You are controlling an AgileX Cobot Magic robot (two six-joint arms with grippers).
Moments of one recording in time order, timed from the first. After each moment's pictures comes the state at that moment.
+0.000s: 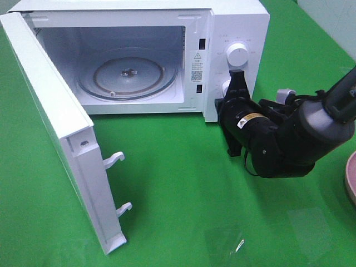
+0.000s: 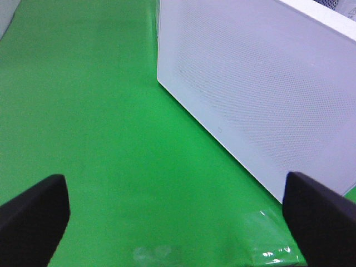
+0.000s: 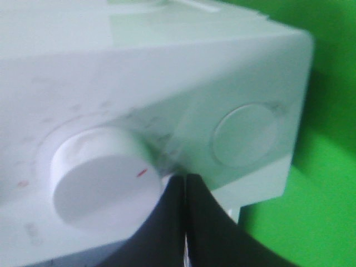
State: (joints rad) left arm 0.02 -0.01 -0.52 -0.17 1.08 0.07; right arm 0.55 2.11 -0.78 0.39 -1.03 1.40
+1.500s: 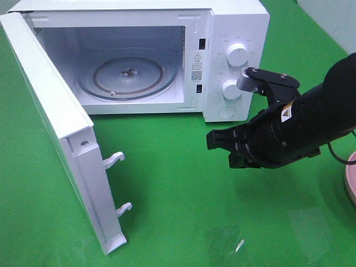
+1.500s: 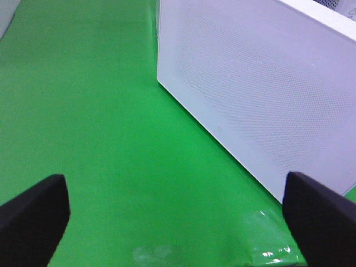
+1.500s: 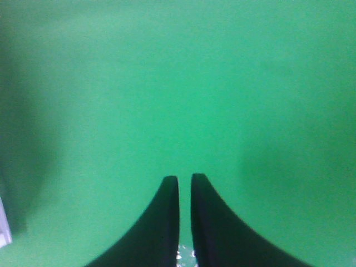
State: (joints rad) left arm 0.02 -0.01 -0.52 -0.17 1.08 0.07; right arm 0.55 1.53 -0.72 0.16 0.28 0.25
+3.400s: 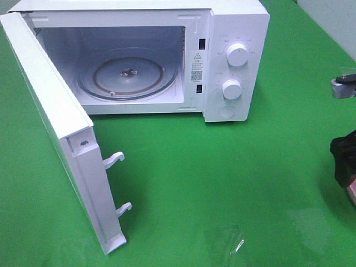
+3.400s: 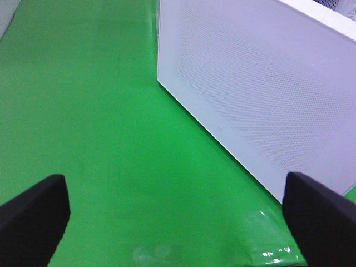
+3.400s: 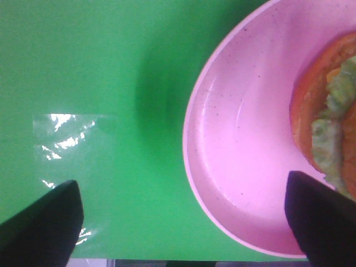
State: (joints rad) left arm 0.02 -0.01 -0.52 -0.17 1.08 0.07; right arm 0.09 1.50 -0.83 -0.18 0.88 0.01
